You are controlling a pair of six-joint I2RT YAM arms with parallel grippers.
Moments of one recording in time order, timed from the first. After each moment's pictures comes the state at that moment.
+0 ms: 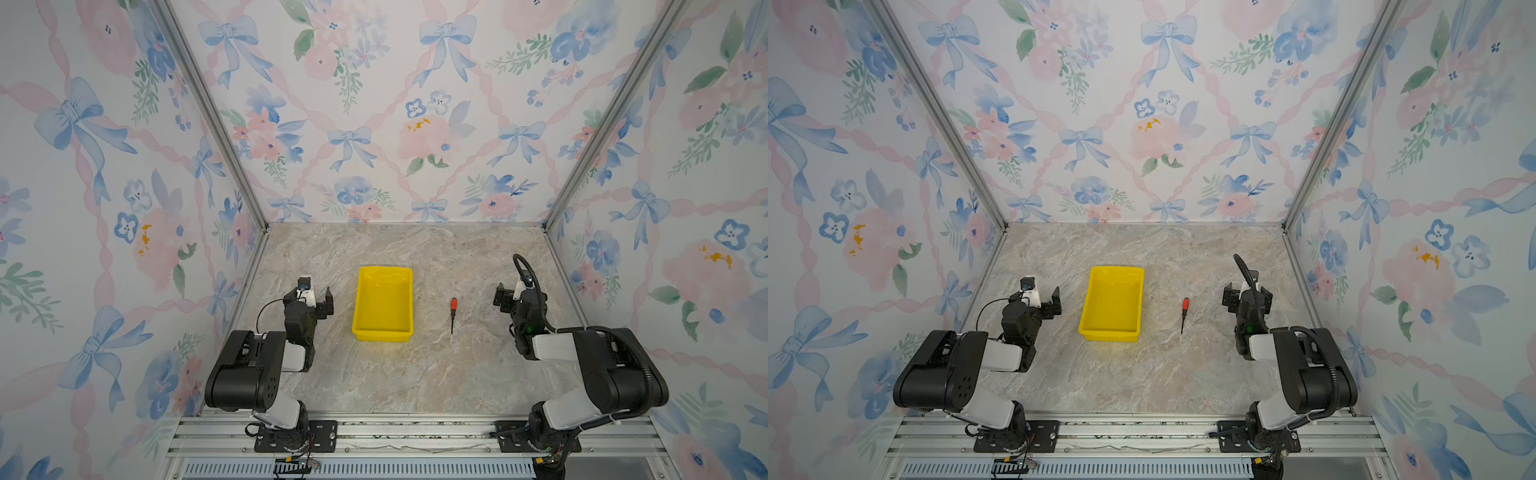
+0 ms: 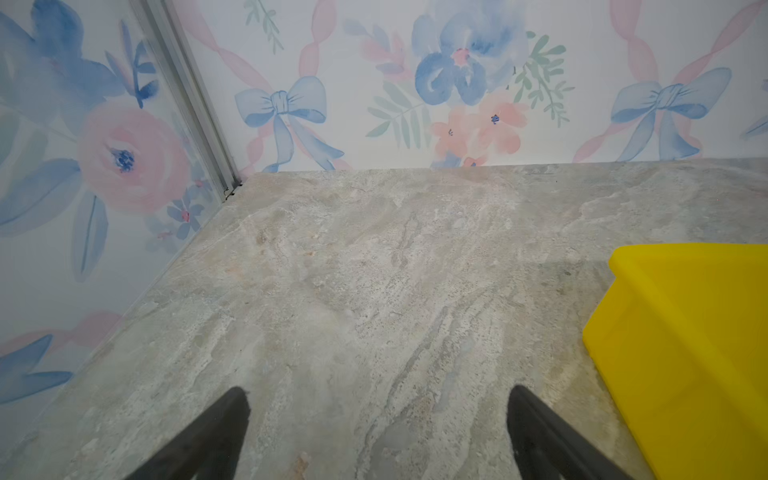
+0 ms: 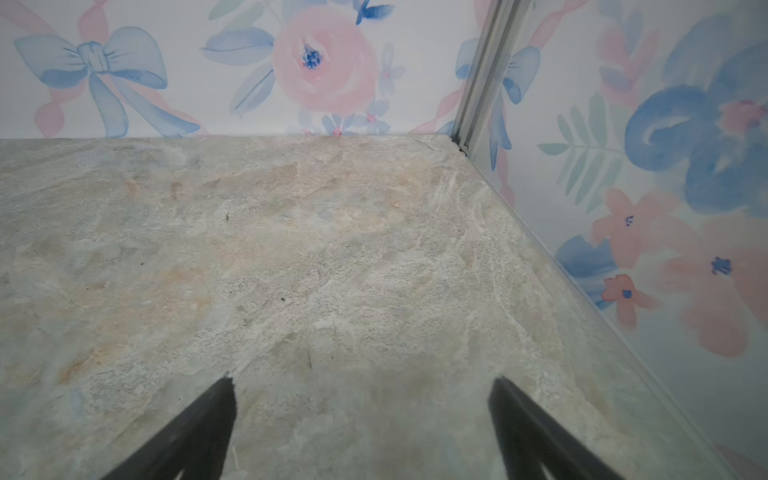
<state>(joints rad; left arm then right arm) -0.04 1.54 0.26 1.07 -0.10 0.05 0.09 1.54 0.39 0.83 0.31 0.01</state>
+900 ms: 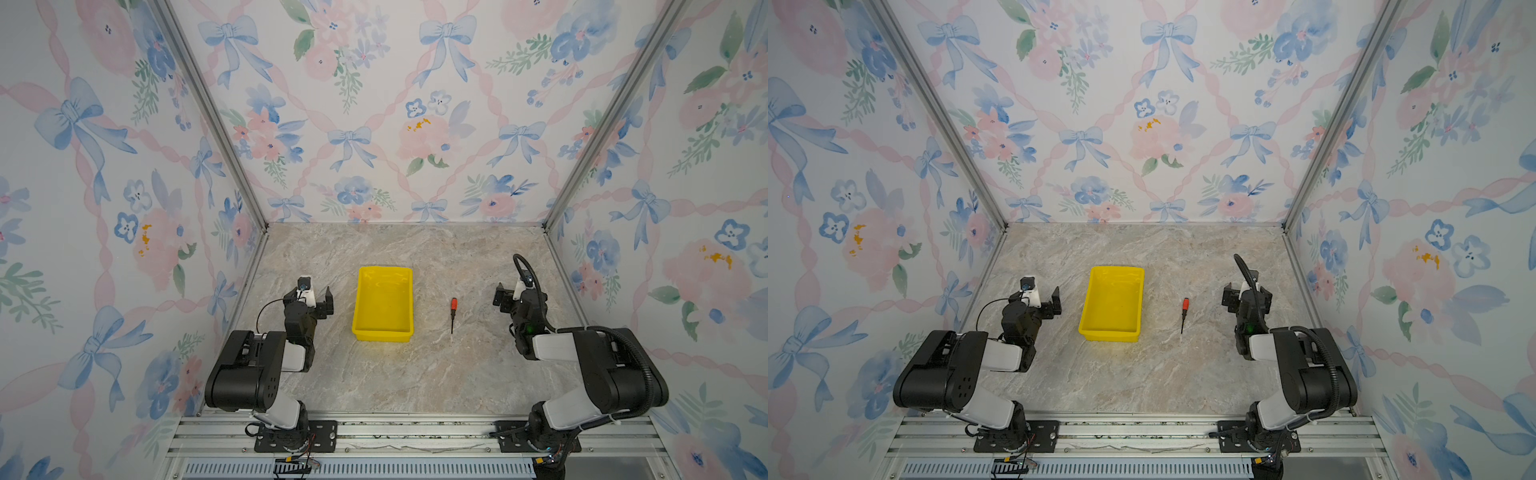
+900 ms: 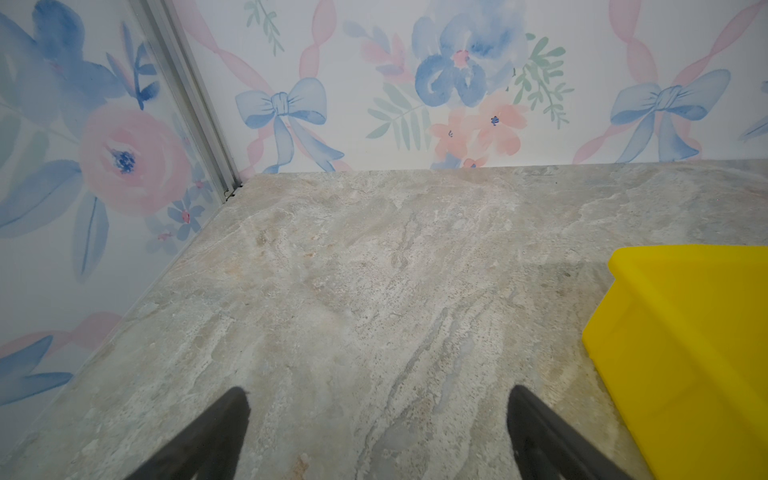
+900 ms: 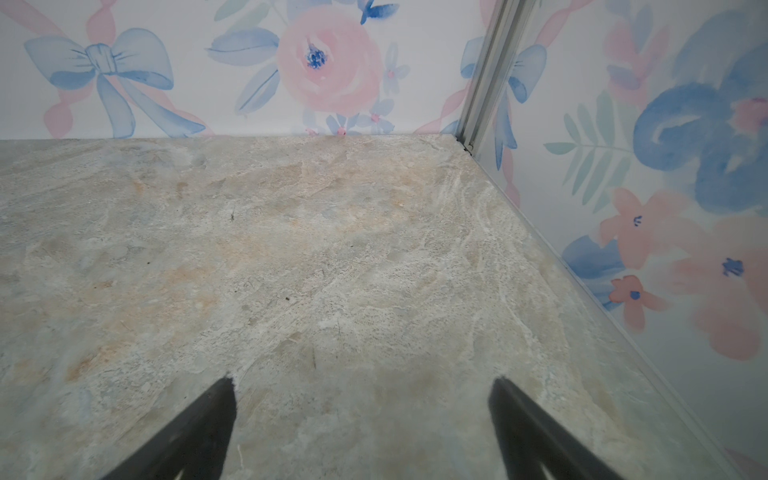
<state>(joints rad) -0.04 1.54 0.26 1.07 -0.10 0.05 0.08 1.54 0.39 0.83 0.29 0.02</state>
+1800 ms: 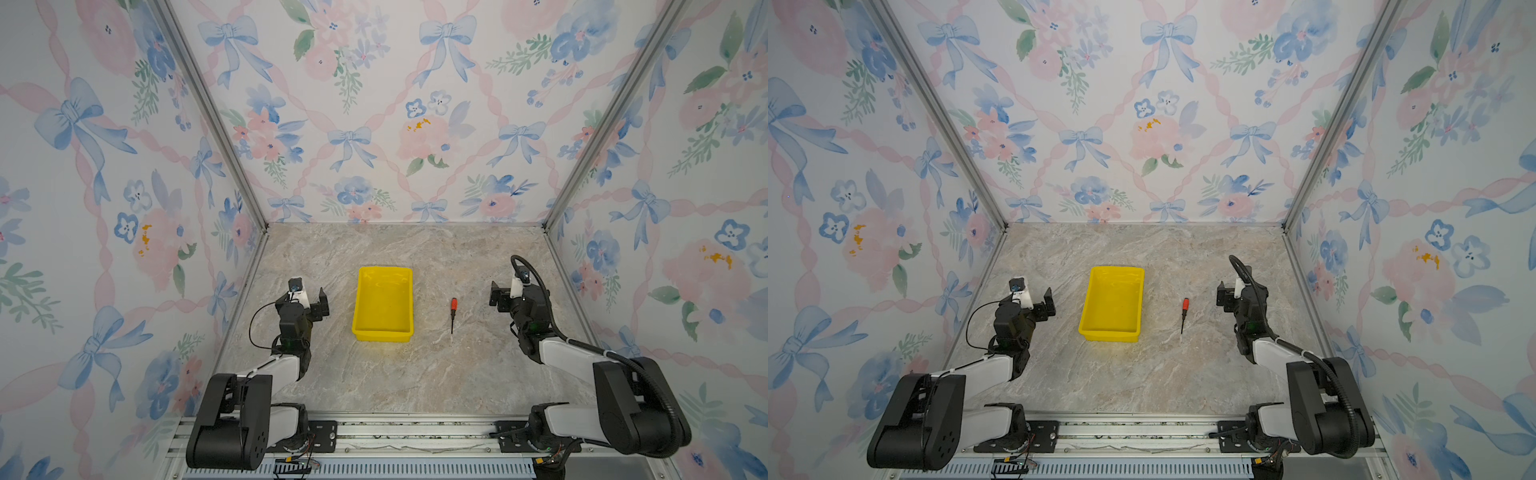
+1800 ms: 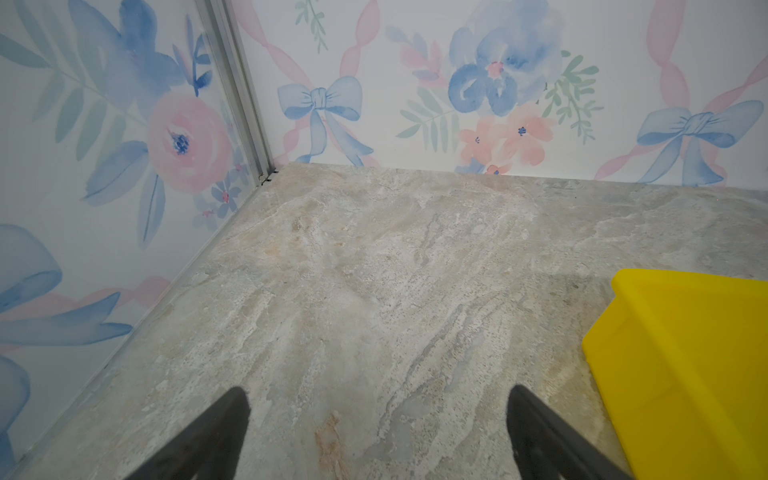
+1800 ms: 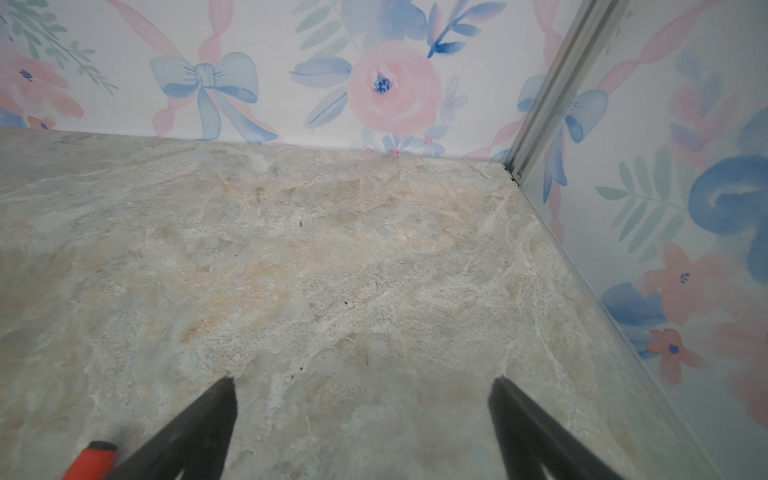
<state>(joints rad) -0.04 1.21 0.26 0.70 -0.19 -0.03 0.16 1.27 0.44 0.53 0.19 -0.05</state>
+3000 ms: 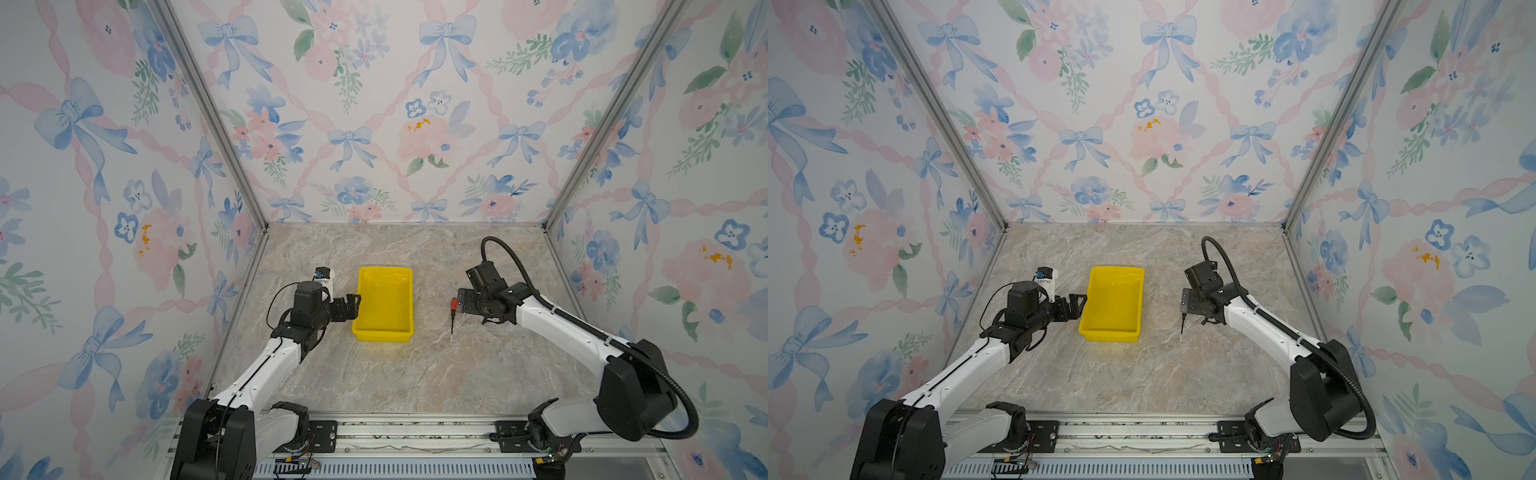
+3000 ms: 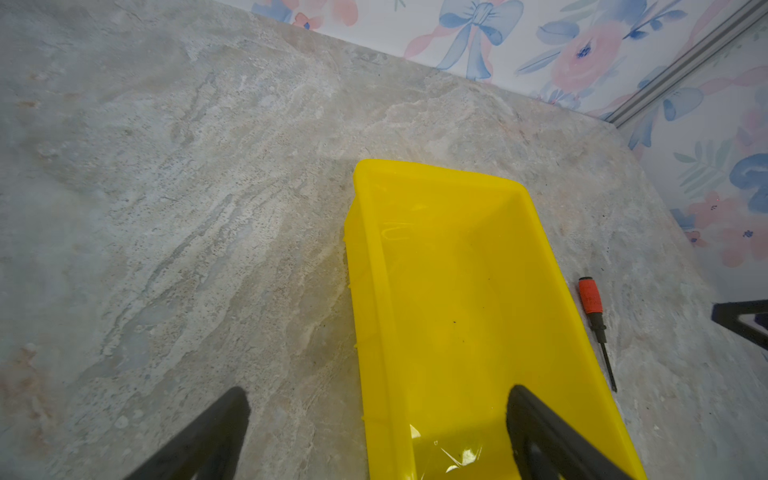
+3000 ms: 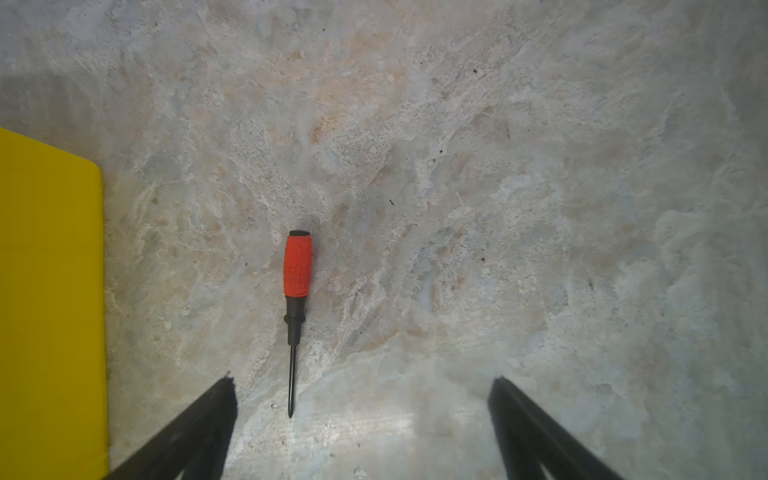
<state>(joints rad) -0.20 1.11 0.56 -0.03 0.21 -0.29 0.51 1.48 1.04 -0.66 0.29 0.57</state>
